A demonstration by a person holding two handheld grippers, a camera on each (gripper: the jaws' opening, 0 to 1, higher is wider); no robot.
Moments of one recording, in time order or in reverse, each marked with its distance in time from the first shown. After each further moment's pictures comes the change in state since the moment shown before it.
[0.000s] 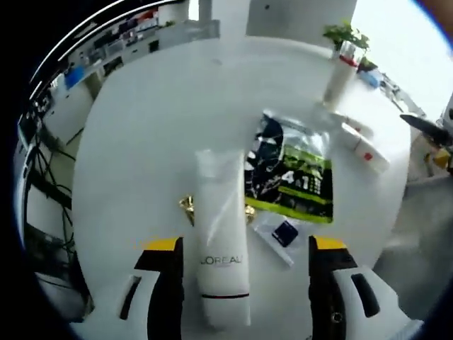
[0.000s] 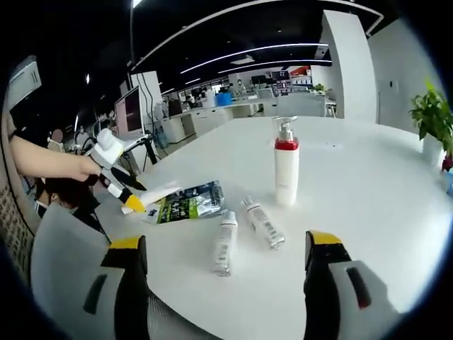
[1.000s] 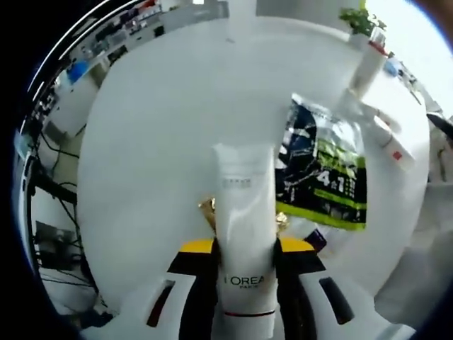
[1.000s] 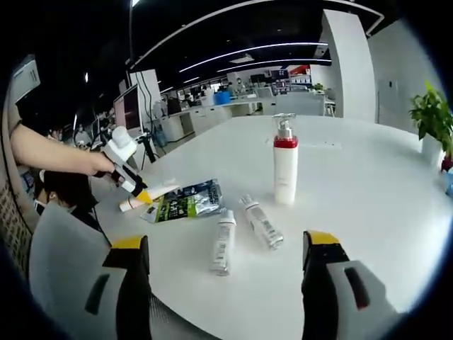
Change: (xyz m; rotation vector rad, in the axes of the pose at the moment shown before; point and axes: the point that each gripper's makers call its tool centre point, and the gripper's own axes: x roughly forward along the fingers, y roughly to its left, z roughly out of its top) left arm 0.003 0.013 0.002 -0.023 0.092 0.090; right arm 0.001 -0.001 -0.001 -0.005 0.005 -0.007
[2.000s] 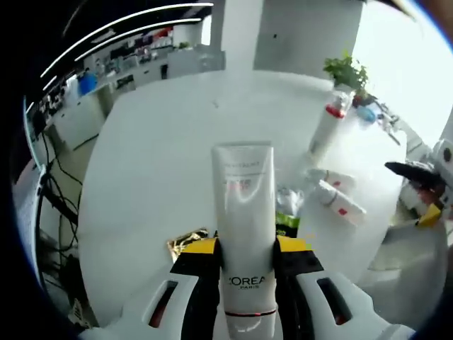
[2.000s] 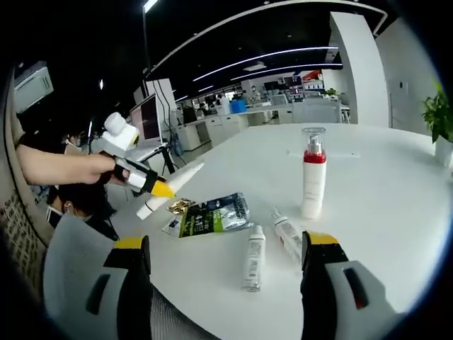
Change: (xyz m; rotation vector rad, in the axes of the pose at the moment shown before) left arm -0.071 -0.070 0.062 -0.033 -0.329 -0.107; right arm 0.008 0.041 0.026 0.010 -0.072 0.110
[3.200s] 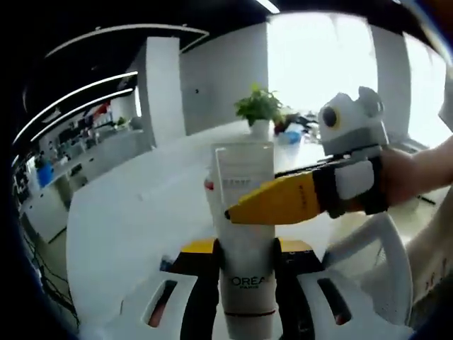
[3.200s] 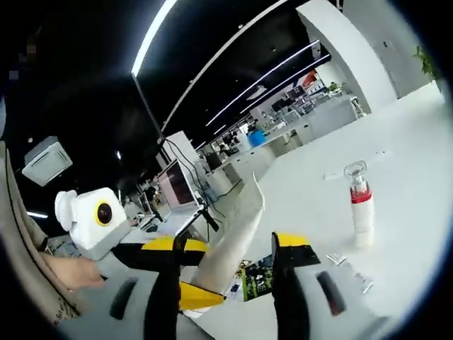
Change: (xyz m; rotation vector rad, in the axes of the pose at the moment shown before) left arm -0.048 -0.159 0.058 0.355 -0.303 -0.247; right arm 0.009 0.036 0.100 0.315 -0.257 0.187
